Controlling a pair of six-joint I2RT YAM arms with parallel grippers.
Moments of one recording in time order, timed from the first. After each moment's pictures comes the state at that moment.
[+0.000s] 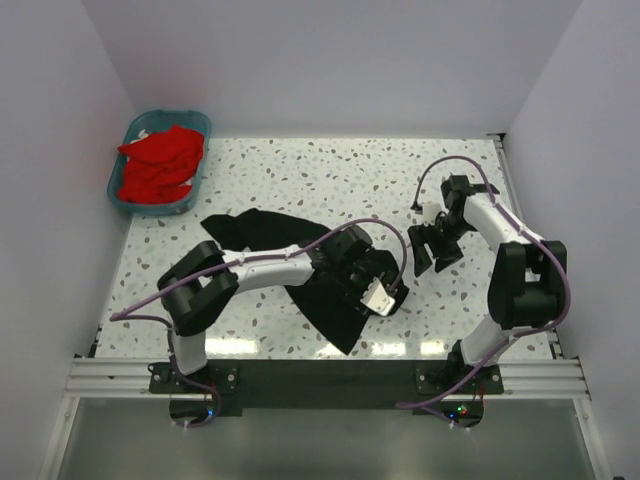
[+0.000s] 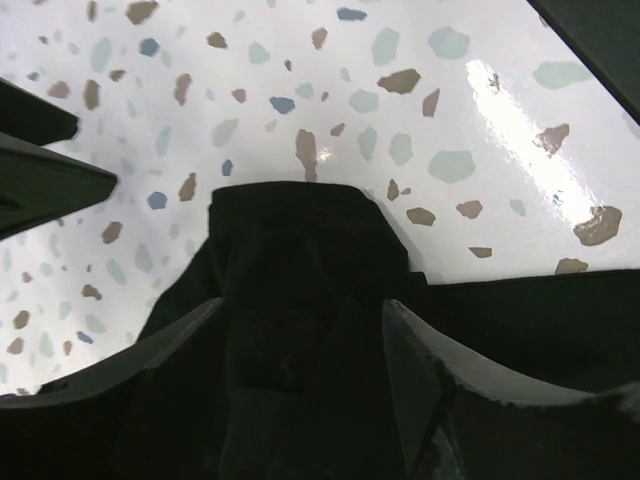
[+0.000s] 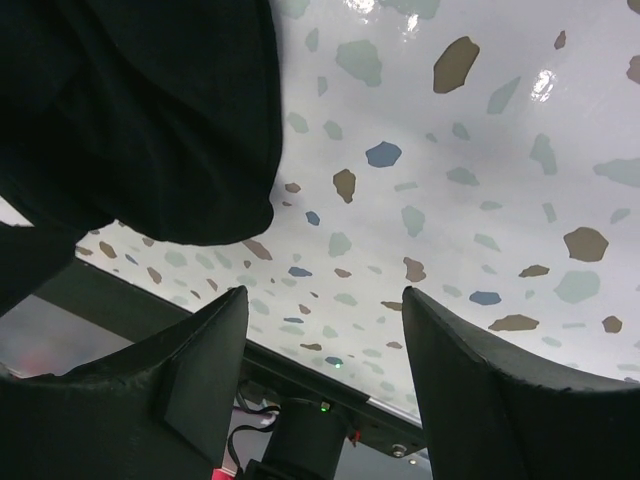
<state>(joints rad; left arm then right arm) -1.00 1.83 1.17 -0.17 0.60 1.07 0.04 1.68 1.19 -1.09 -0.30 -0.27</state>
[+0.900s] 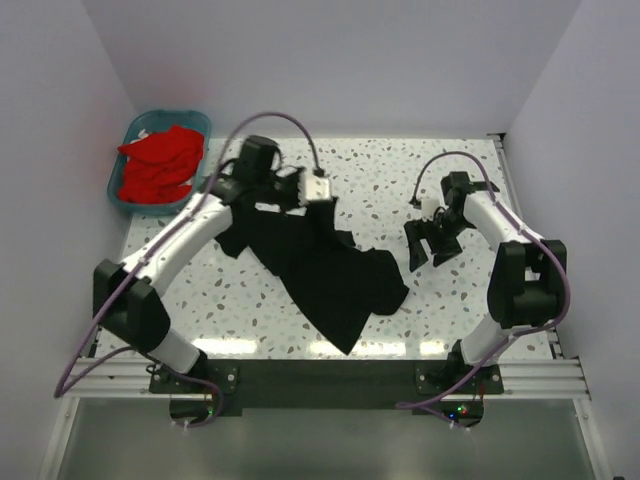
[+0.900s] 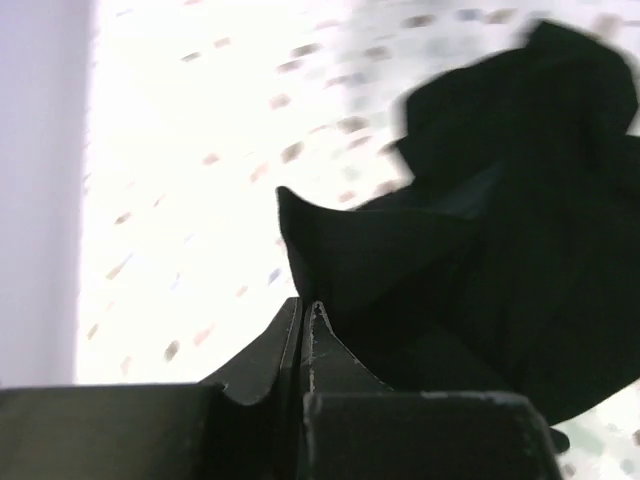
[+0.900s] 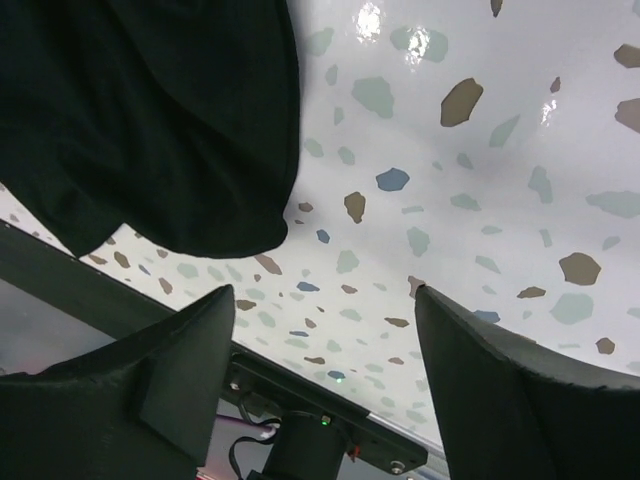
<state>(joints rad) -0.58 1.61 1.41 -0.54 0.63 0.94 0.04 1.67 1.21 -1.07 -0.33 -0.27</state>
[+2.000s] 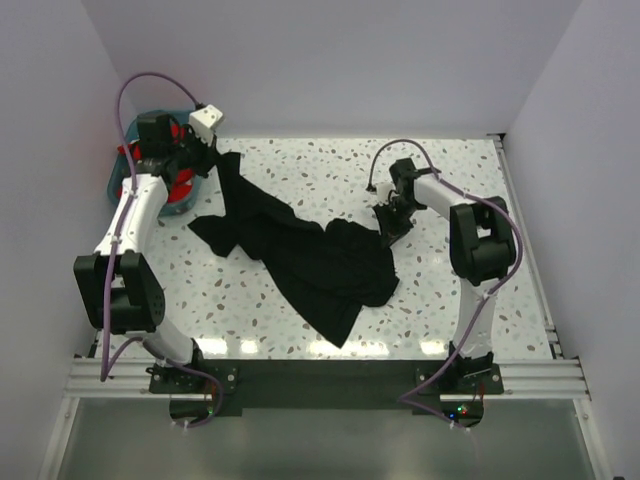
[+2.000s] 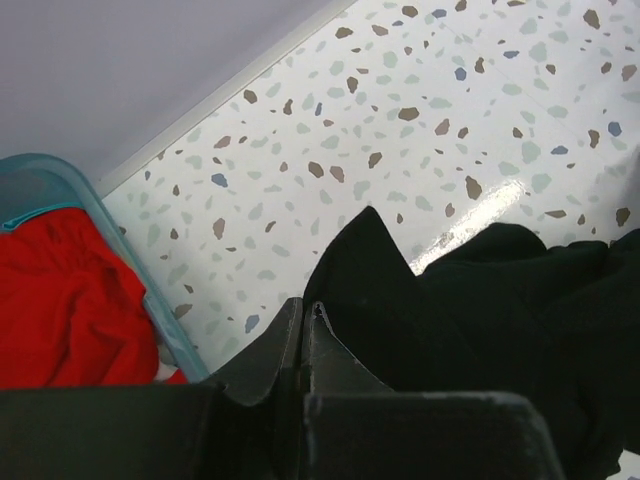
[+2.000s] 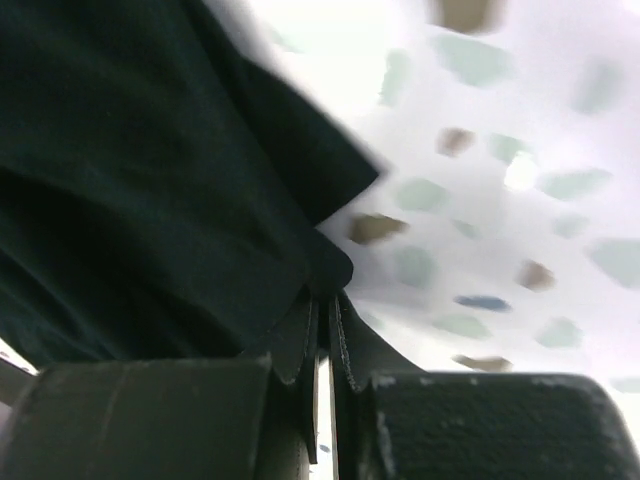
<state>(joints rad) 0.07 1.62 1.42 -0.37 0.57 0.48 0.26 2.07 1.50 -0.86 -0.31 -0.17</state>
